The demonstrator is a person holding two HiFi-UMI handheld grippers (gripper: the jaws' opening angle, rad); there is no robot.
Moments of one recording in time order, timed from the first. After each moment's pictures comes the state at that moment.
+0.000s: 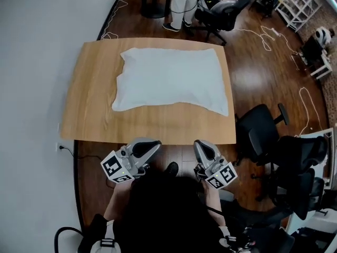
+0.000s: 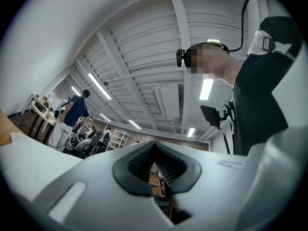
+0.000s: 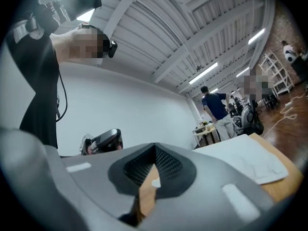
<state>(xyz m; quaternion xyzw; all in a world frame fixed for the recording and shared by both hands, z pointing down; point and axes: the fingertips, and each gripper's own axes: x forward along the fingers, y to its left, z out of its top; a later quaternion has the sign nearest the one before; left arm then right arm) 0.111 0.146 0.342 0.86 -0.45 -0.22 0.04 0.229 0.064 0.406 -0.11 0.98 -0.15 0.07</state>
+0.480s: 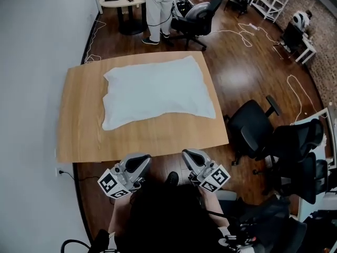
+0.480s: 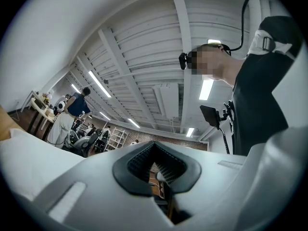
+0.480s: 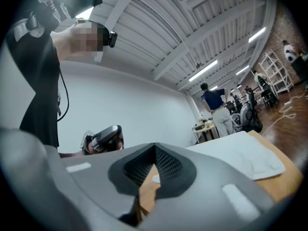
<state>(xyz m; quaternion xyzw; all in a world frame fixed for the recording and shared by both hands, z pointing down) 0.123 0.147 0.349 0.87 -0.44 -0.22 0.04 0.239 0.071 0.421 -0.11 0.98 -0.15 0.06</state>
